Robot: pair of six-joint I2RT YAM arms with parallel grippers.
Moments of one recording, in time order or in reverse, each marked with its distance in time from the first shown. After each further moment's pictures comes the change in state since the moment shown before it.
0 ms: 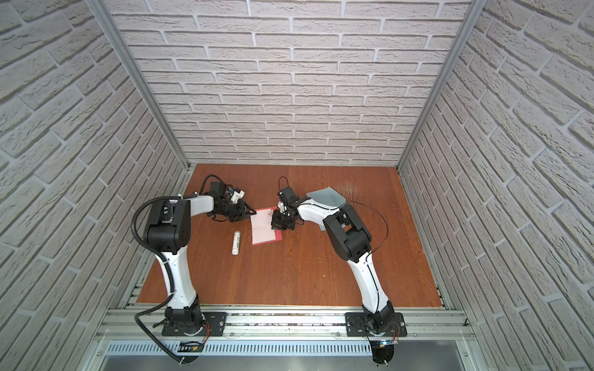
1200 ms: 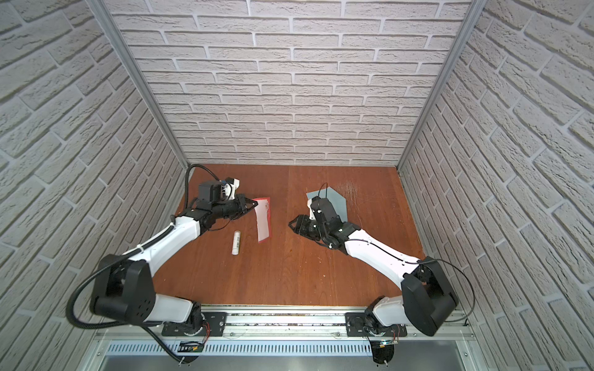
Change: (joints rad) left arm -0.203 -0.718 -0.362 0.251 -0.244 -0.419; right arm -0.002 -0.904 -0.763 0.275 0.203 0.190
